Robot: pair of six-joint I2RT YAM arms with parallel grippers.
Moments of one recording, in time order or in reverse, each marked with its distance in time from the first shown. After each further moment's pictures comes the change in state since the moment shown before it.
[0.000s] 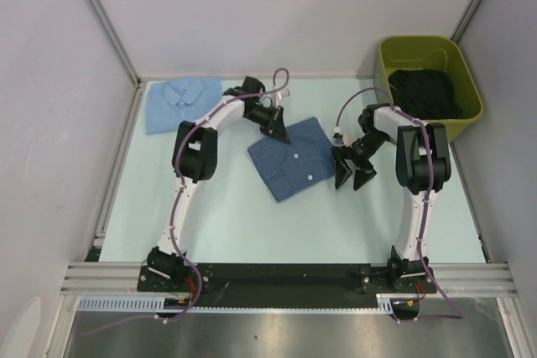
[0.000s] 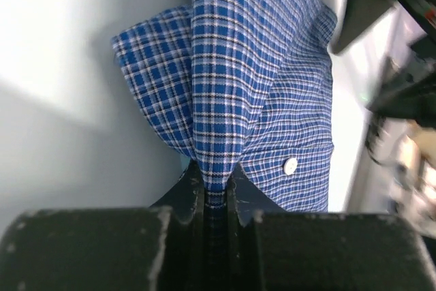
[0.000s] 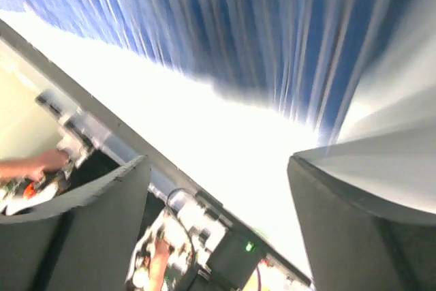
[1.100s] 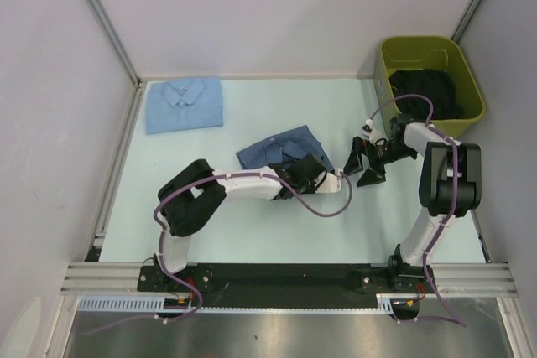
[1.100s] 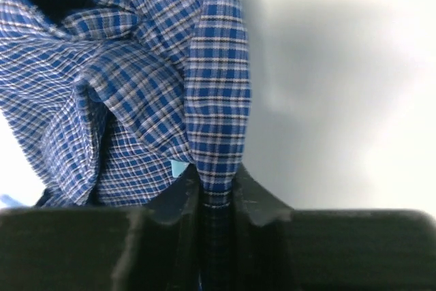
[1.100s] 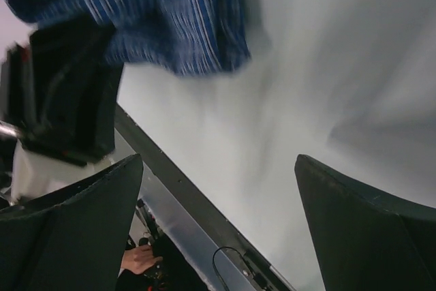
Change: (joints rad) left arm -0.618 -0.600 -0.911 0.552 -1.256 0.589; right arm -0.184 -0.292 -0.323 0.352 -0.257 0.231
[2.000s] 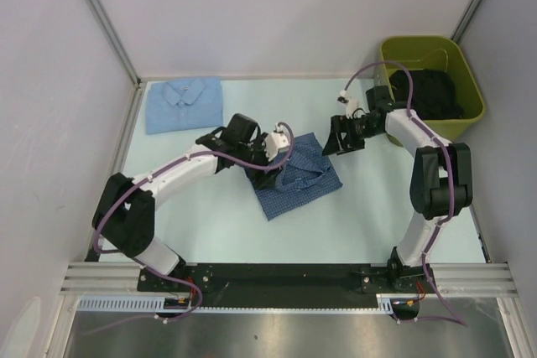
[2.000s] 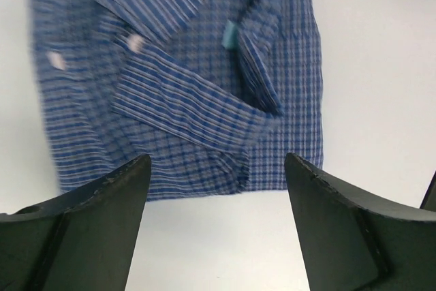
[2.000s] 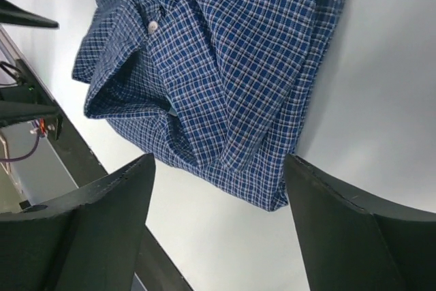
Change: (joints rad) left arm 0.395 -0.409 -0.112 -0.247 0.719 -0.235; right arm 0.177 -0.023 0.198 0.185 0.047 0.003
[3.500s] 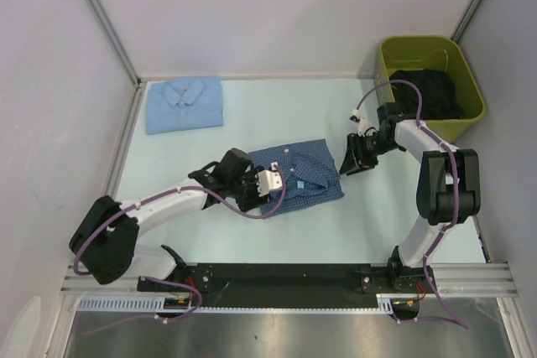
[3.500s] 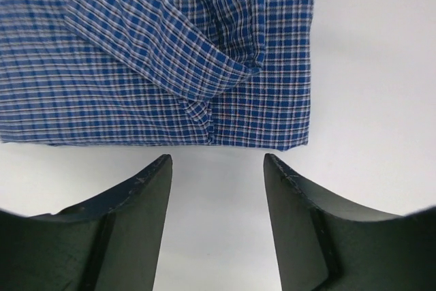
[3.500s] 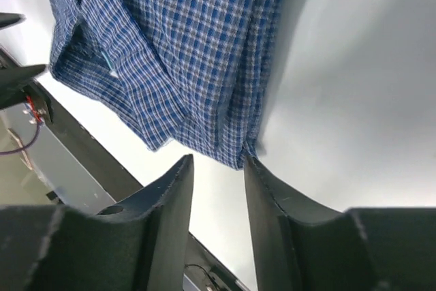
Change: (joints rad) left arm -0.097 -0.244 -0.416 0.183 -0.153 0.169; right arm -0.061 -0.061 -0.165 -0.110 0.085 -0.017
